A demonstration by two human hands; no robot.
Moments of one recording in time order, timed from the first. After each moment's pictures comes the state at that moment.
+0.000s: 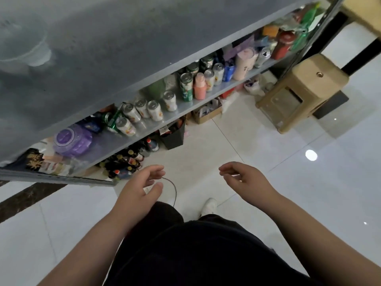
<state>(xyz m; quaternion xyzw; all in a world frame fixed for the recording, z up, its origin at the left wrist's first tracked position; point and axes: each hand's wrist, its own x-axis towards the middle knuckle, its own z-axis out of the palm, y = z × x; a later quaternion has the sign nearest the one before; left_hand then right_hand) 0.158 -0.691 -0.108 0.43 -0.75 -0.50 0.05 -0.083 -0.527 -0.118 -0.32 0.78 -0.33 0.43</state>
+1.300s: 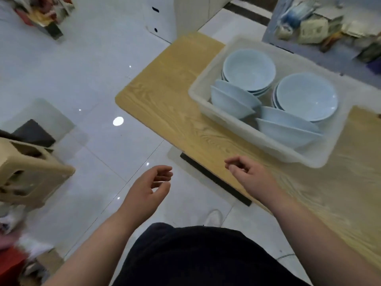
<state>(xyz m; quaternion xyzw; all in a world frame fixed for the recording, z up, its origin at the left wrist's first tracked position) 0.039 -0.342 -0.107 -0.38 -0.76 -0.35 -0.39 0.270 -0.174 -0.113 0.48 0.71 -0.51 -0.09</state>
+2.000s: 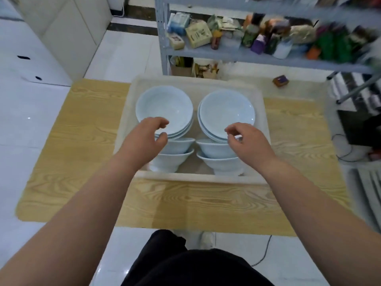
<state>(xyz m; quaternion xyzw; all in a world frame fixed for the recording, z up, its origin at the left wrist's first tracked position) 0.025 0.047 -0.110 -0.72 -0.60 -0.21 -0.27 0.319 0.022 -0.106 0.67 0.67 -0.24 -0.21</state>
